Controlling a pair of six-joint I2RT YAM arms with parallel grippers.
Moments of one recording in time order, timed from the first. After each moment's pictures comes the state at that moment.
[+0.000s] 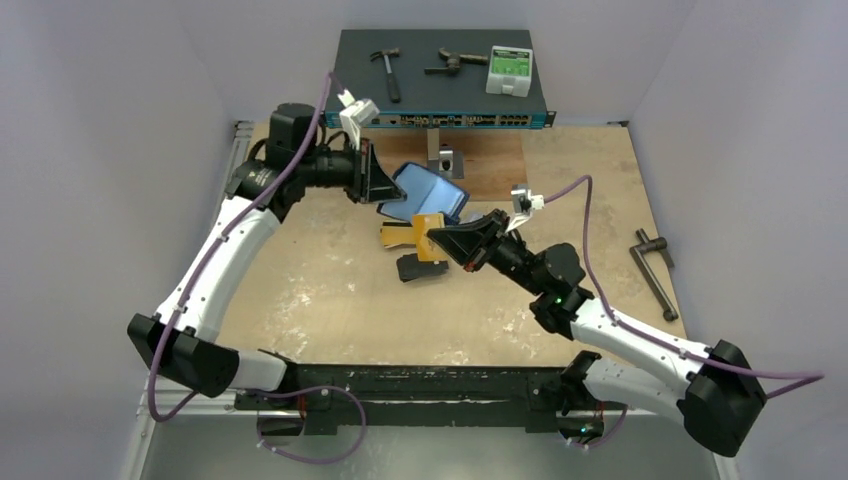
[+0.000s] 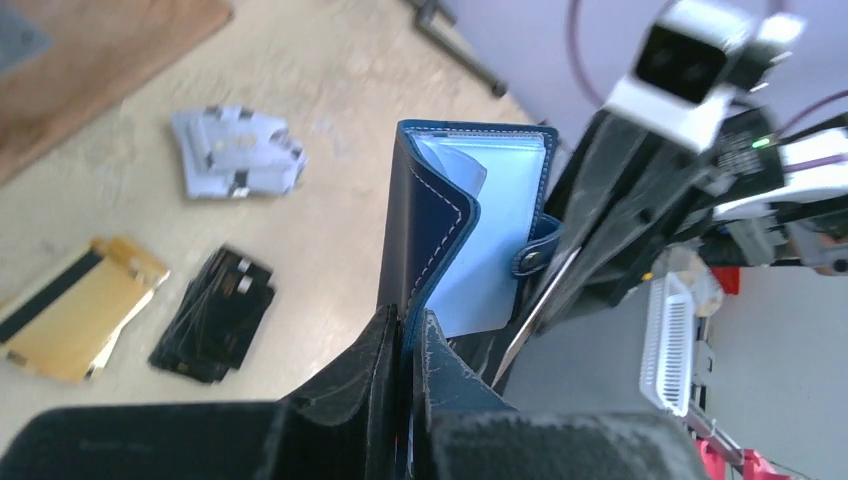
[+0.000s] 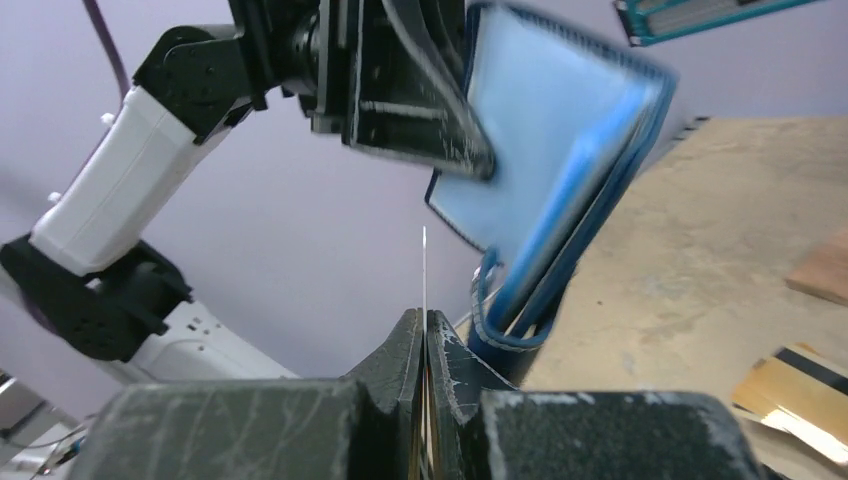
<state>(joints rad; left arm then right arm) -0.37 1.37 1.47 -0.67 0.83 -0.24 0.75 0.99 0.51 0.82 -0.22 0.75</state>
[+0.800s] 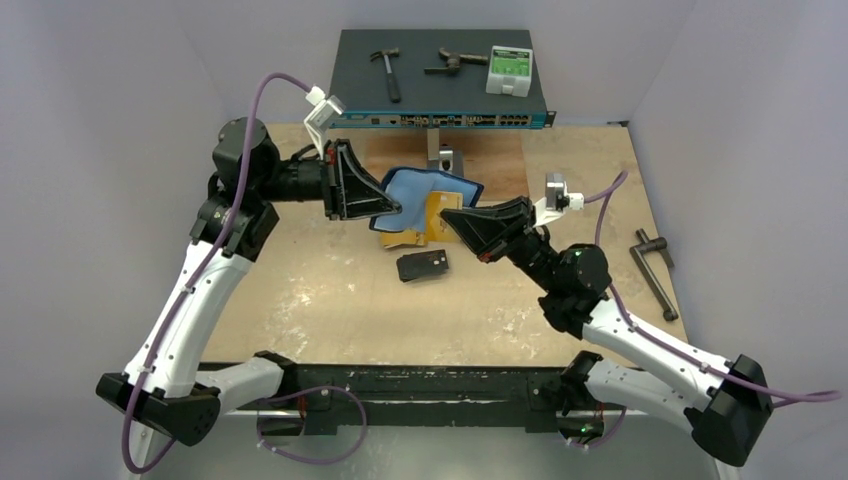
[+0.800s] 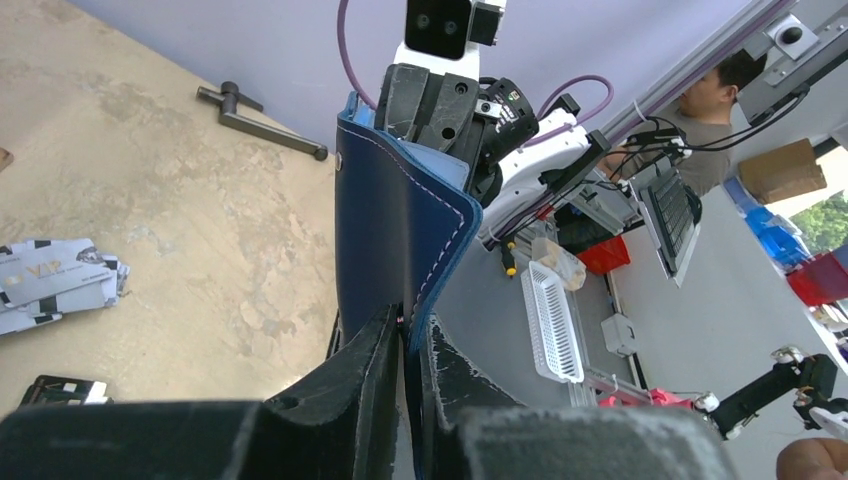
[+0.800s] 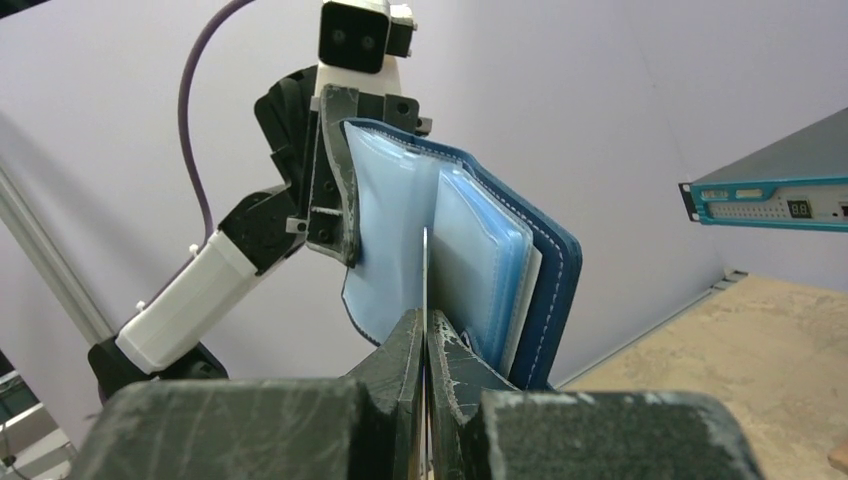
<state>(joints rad) -0.37 1.14 1.42 -0.27 1.13 -0.62 0.79 0.92 0.63 0.89 -0.20 0.71</state>
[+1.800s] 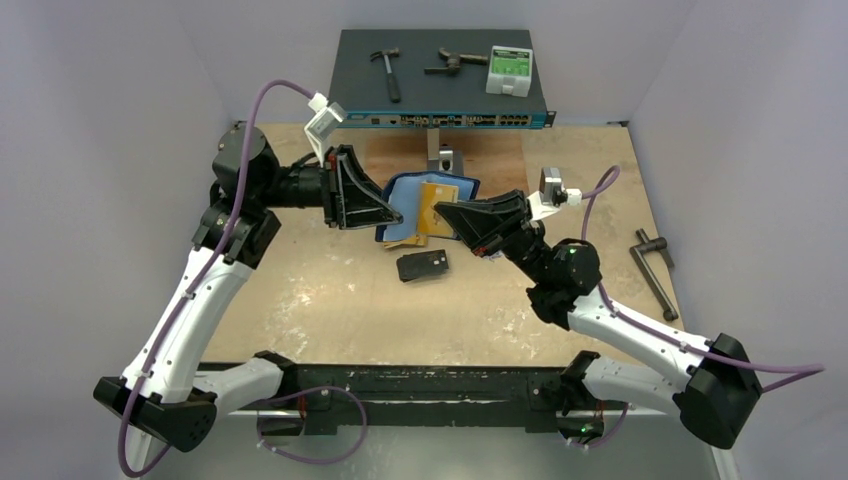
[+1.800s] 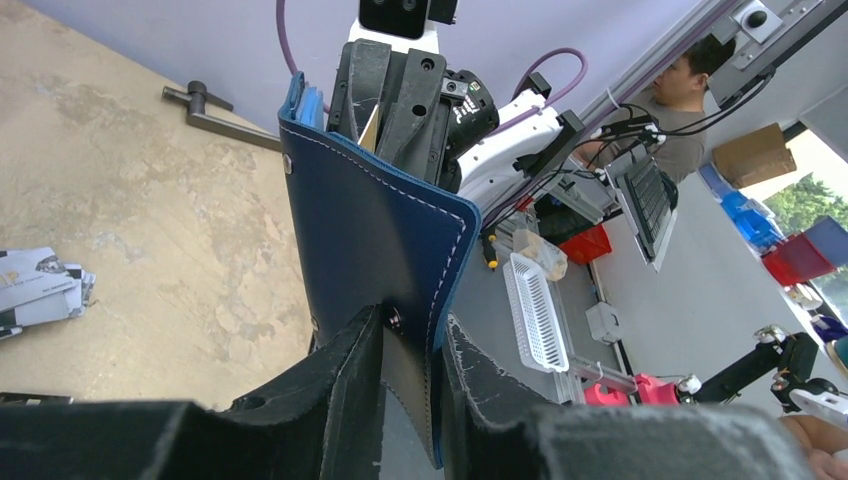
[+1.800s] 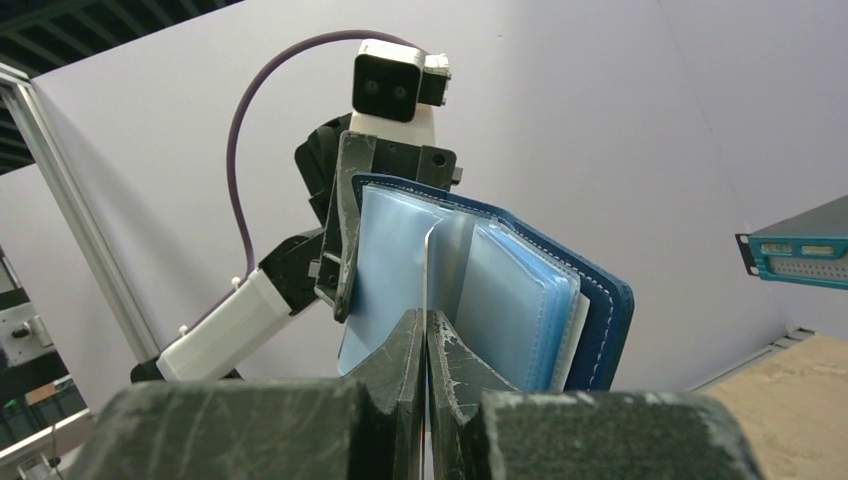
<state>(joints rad) -0.39 1.11 1.36 -0.18 1.15 -0.68 0.79 1.05 0.65 1.13 -0.24 0.77</state>
